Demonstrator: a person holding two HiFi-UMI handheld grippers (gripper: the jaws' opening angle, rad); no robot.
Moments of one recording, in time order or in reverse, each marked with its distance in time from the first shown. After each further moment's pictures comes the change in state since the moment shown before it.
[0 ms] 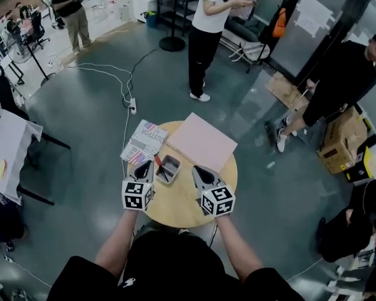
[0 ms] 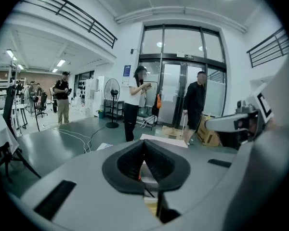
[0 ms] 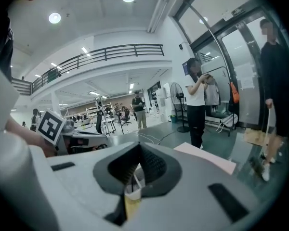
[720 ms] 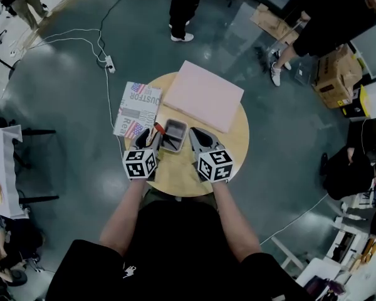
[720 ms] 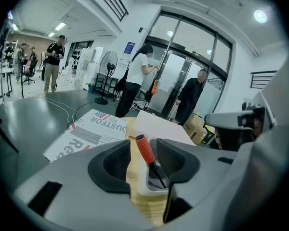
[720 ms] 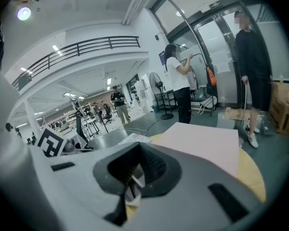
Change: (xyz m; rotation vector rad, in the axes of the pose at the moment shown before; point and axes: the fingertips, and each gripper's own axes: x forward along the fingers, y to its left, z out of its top) left arm 0.089 0.043 -0.098 -0.181 0.202 -0.186; right arm 0.083 -0.010 -0.058 0.206 0.078 -0.208
